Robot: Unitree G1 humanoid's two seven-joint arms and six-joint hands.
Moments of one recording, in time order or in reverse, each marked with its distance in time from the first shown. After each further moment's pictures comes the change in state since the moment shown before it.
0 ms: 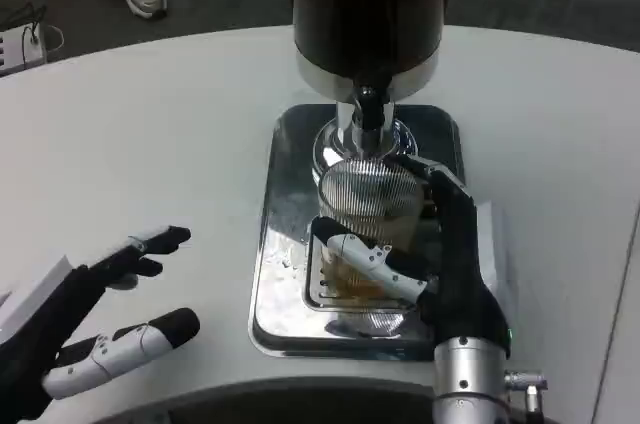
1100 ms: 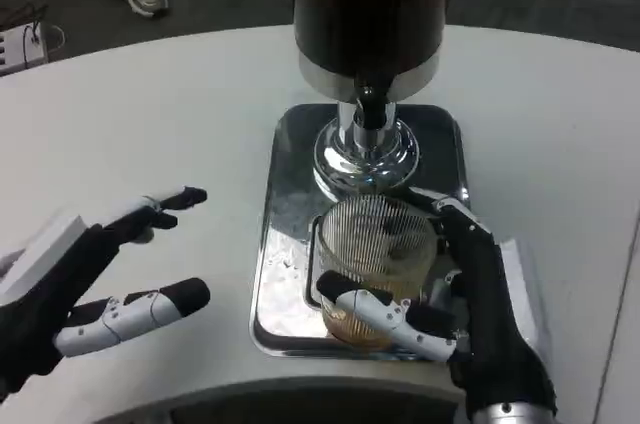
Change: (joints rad) left arm -0.156 0.032 -0.029 0.152 0.012 -0.134 0.003; right arm 0.310 -0.067 0.086 -0.407 -0.038 0.046 0.160
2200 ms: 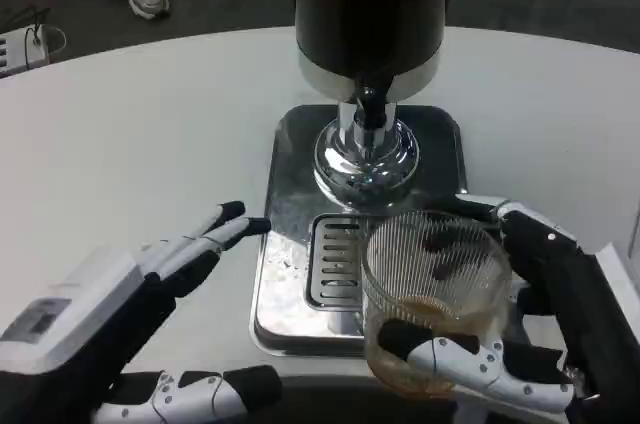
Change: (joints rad) left arm 0.299 -0.033 0.028 -0.509 0.080 0.128 0.000; right arm 0.288 -0.142 -0.165 -0.500 0.158 0.015 0.405
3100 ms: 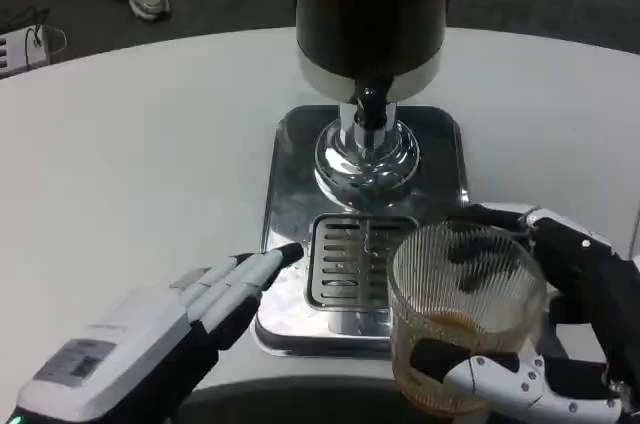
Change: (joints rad) left arm 0.107 -0.022 -0.030 -0.187 0.076 0.089 -0.092; right arm 0.058 -0.076 -0.102 -0.080 0.086 0.000 0.078
